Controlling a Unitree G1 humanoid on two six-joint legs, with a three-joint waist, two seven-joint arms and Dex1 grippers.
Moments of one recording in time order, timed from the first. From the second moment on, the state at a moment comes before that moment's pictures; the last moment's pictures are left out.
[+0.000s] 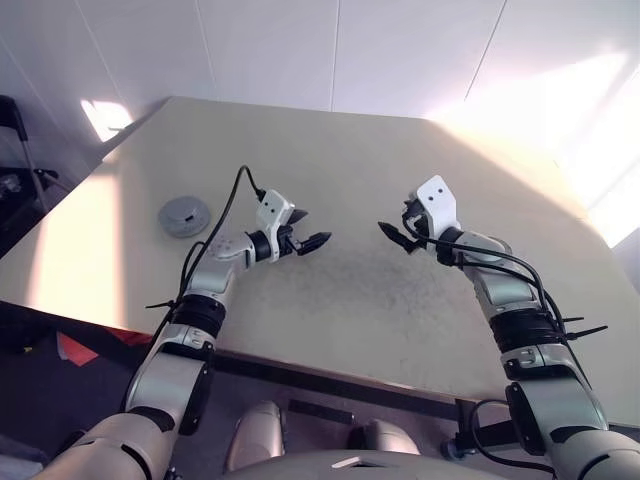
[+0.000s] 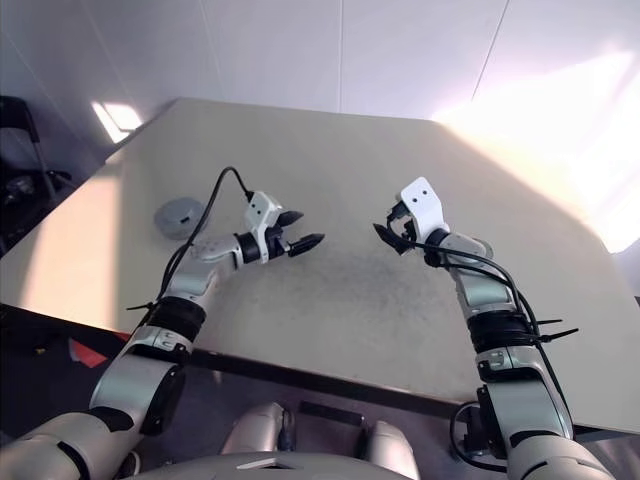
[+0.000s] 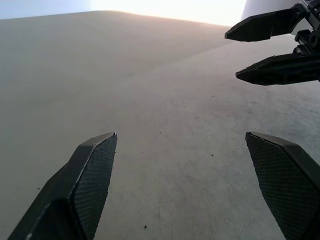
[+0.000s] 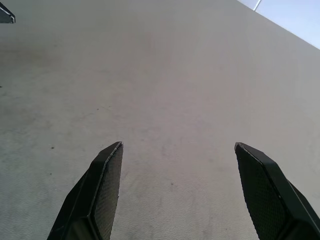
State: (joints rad) left arm -0.66 0.18 -0.07 0.62 -0.18 0.09 -0.81; right arm -0.54 -0.46 0.05 0.42 0.07 0.13 0.62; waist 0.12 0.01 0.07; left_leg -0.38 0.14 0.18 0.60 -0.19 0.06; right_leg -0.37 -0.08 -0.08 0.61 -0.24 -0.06
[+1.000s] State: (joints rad) left arm -0.65 0.18 -0.07 0.61 -0.18 0.09 -0.80; right arm -0.55 -0.45 0.05 0.44 0.06 0.13 0.62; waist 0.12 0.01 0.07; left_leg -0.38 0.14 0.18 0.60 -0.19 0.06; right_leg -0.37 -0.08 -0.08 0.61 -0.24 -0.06
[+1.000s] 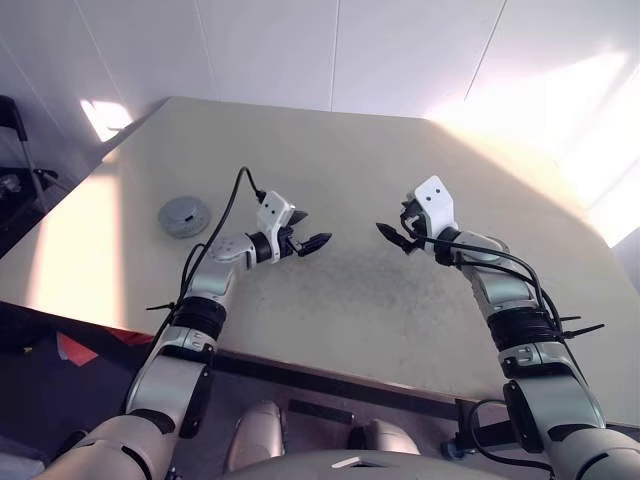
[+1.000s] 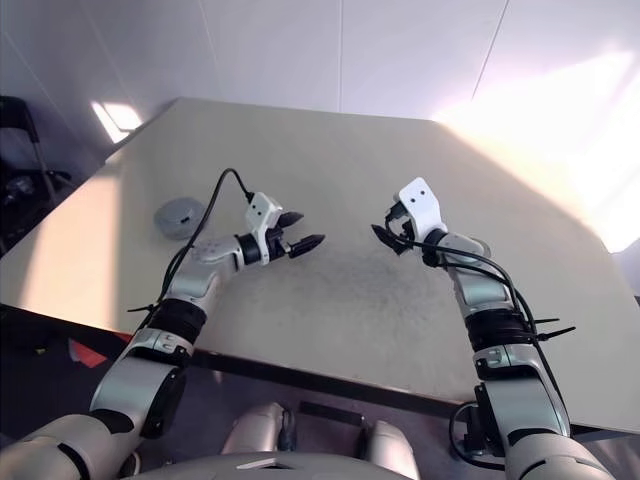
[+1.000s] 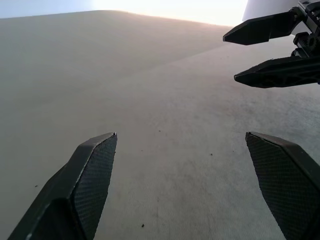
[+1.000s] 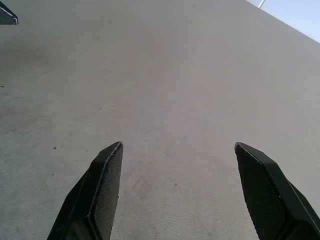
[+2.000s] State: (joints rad) left arm -0.67 0.17 -0.07 0.63 -0.18 0.09 -0.81; right arm -0.56 -0.45 0.05 0.46 0.06 0.13 0.61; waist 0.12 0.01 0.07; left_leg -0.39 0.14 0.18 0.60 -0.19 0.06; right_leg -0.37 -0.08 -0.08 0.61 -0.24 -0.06
